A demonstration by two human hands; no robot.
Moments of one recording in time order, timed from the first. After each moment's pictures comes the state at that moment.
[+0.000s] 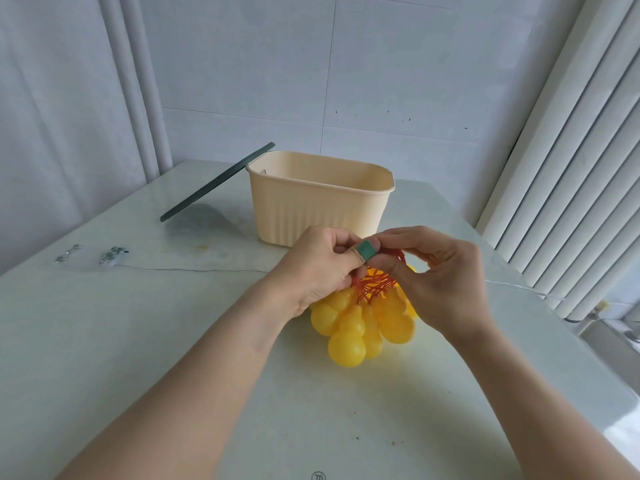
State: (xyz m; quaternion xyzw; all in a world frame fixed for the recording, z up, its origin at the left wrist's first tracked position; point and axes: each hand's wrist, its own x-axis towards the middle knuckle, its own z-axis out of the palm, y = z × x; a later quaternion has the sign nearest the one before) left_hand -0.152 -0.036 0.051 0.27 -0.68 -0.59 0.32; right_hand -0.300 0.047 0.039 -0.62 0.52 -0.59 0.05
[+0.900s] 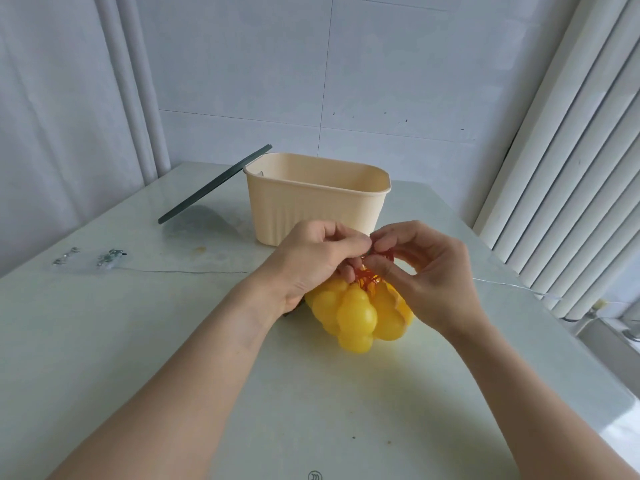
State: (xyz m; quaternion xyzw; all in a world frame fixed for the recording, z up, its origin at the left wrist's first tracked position) left_hand -0.145 -0.038 0.060 0.27 -0.67 -0.61 0.34; right_hand -0.299 0.048 0.043 -0.60 0.51 -0.61 0.13
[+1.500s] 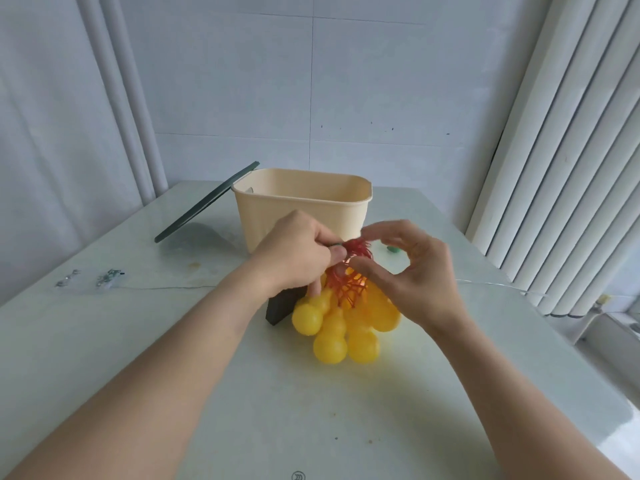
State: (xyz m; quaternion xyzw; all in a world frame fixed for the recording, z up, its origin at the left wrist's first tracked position) left_hand -0.147 -0.041 0.089 0.35 -0.85 -0.32 0.23; right_hand -0.312 0.048 0.044 -0.58 0.55 -0.59 0.05
